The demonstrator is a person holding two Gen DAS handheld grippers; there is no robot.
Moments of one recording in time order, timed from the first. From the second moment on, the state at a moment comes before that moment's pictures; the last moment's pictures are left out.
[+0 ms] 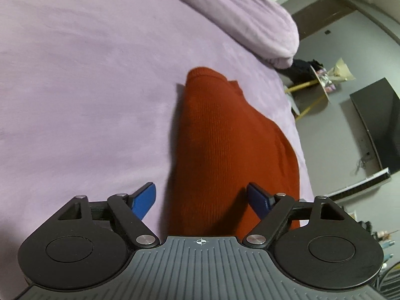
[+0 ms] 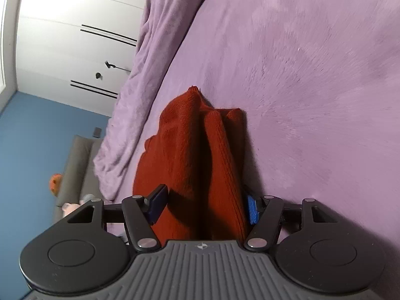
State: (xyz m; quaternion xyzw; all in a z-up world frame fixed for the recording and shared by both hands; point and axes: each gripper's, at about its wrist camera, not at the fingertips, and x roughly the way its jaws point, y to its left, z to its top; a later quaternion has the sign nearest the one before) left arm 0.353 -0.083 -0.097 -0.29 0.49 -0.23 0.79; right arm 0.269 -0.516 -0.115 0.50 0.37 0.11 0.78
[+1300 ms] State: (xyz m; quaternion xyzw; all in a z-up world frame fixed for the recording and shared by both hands) left arm 0.303 -0.041 -0.034 -0.13 0.45 -0.04 0.88; right arm 0.302 -0.316 -0.030 0.28 0.45 0.07 0.85
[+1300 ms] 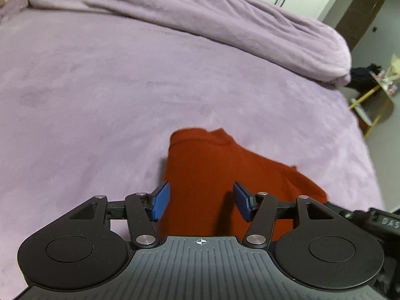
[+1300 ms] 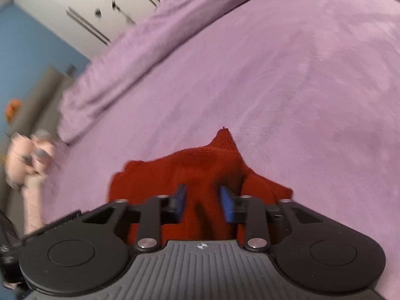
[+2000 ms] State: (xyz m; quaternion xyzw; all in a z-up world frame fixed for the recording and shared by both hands) left arm 0.277 -0.022 -0.059 -0.13 0.42 -0.06 0.89; right arm 0.174 -0.354 -0.050 0.29 0.36 0.16 0.87
